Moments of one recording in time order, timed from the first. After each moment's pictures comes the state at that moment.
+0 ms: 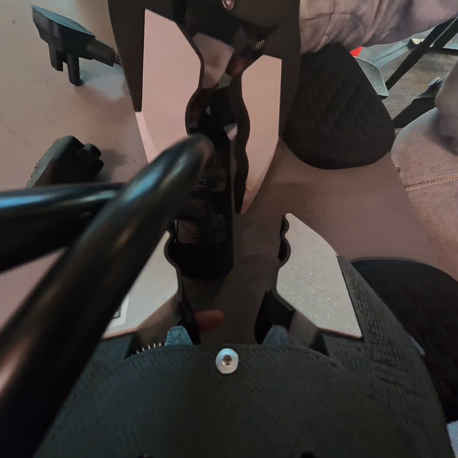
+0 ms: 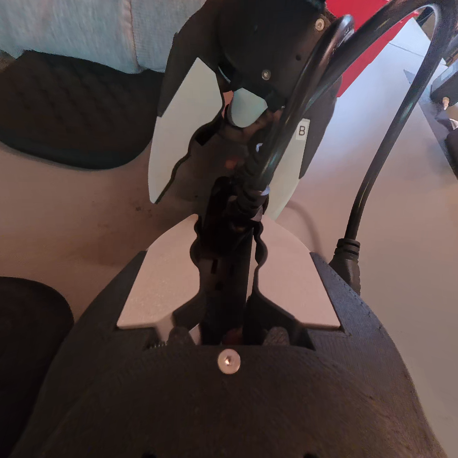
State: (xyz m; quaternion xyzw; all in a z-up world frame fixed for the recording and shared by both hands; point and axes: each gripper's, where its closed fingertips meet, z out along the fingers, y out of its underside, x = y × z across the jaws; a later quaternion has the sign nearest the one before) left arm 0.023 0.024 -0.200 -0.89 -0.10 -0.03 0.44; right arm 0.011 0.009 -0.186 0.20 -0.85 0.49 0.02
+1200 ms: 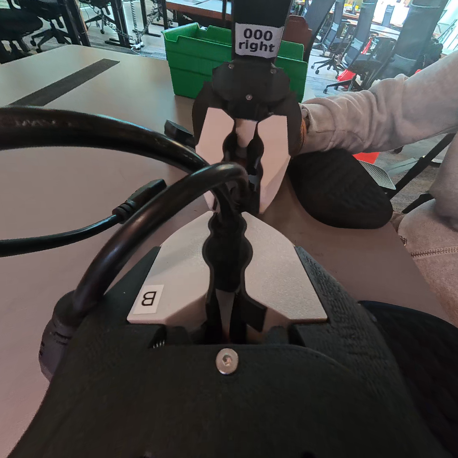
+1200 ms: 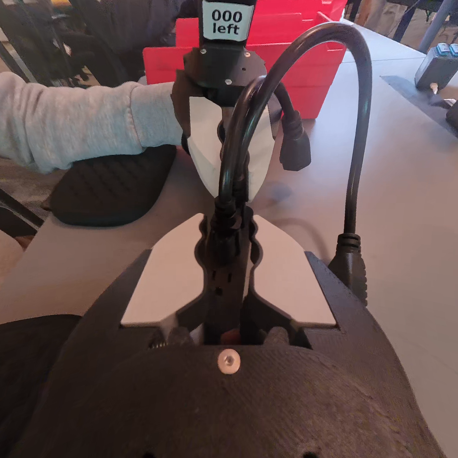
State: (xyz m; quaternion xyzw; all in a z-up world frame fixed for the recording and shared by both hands) left arm -0.002 0.006 -0.153 -0.79 -0.17 0.05 0.58; right arm 0.002 0.008 -0.158 0.09 -0.82 0.56 -0.08
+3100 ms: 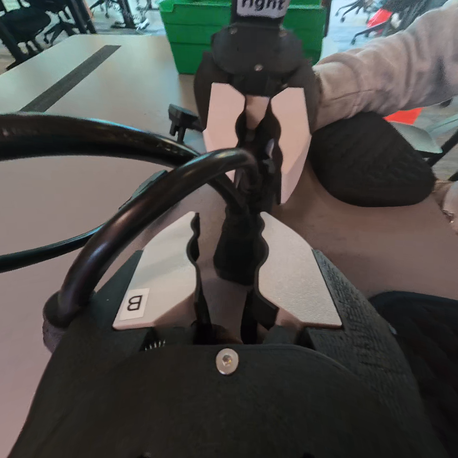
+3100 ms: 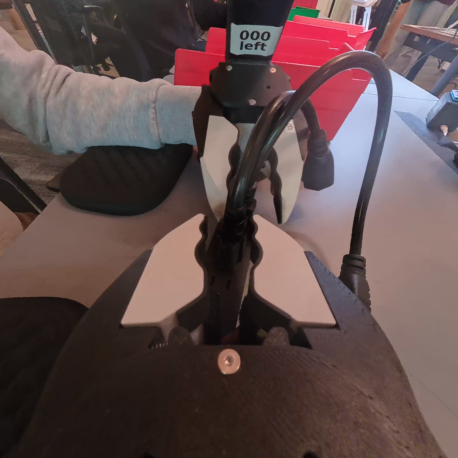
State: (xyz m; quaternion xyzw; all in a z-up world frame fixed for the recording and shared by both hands) left arm -0.005 0.008 -0.168 -0.83 -0.15 0.10 0.53; right arm 0.014 0.009 -0.155 0.16 -0.80 0.58 -0.08
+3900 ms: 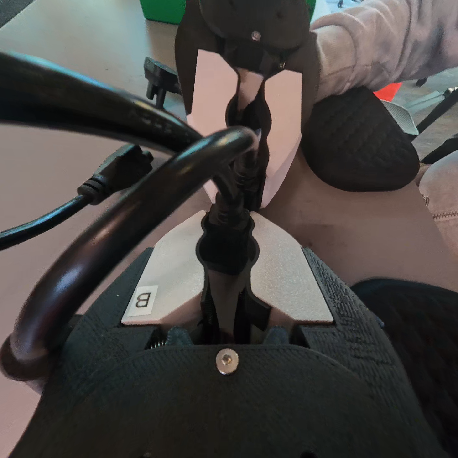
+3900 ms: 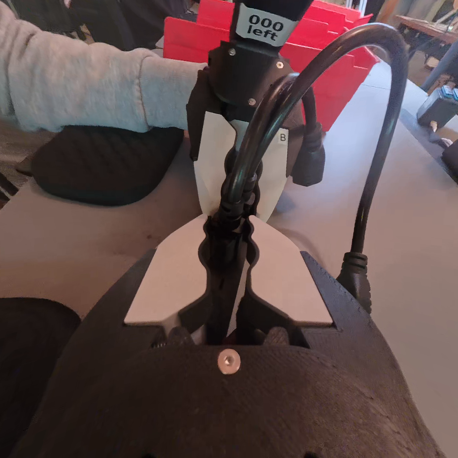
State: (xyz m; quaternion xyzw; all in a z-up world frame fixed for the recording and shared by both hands) left arm 0.006 0.014 -0.188 -0.86 -0.15 0.04 0.49; right arm 0.015 0.005 -0.167 0.16 -0.81 0.56 -0.04
